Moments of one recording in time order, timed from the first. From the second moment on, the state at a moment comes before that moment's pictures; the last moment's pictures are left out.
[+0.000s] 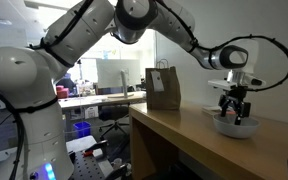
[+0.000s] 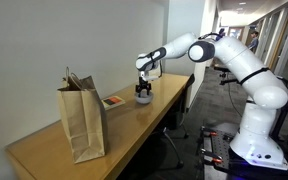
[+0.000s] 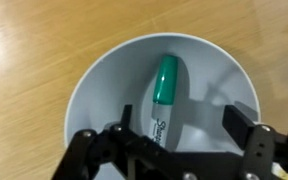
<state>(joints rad) -0.30 0.84 -0.13 -1.26 0.19 1.98 0.05</state>
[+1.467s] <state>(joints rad) -0.30 0.95 -0.13 -1.03 0.16 1.92 0.07</state>
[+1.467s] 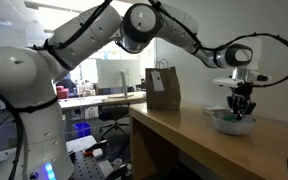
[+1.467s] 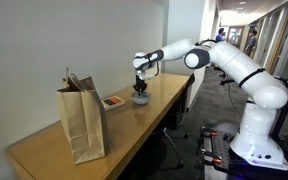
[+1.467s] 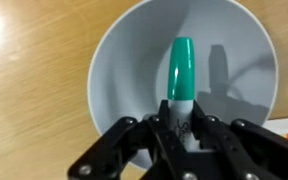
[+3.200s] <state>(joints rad) -0.34 0.55 -0.24 -1.69 0.20 2.02 0.29</state>
